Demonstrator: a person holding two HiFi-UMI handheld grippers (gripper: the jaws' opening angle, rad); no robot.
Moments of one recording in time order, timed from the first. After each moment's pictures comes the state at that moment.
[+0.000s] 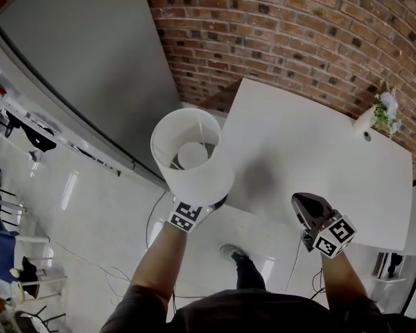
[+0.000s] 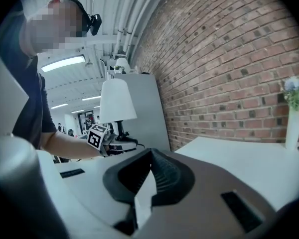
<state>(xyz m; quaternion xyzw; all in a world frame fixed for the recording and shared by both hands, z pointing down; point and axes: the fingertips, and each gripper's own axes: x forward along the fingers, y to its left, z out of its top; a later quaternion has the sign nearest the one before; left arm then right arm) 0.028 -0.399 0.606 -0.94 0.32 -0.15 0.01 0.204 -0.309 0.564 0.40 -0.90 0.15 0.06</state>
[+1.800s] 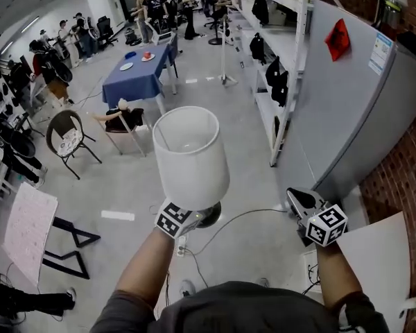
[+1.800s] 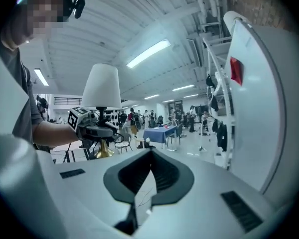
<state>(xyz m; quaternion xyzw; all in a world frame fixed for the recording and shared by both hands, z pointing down) -0.469 0.079 0.406 -0.63 0.75 -0.17 -0.06 -0.366 -0.087 0.420 -0.12 -0.99 0.04 0.10</state>
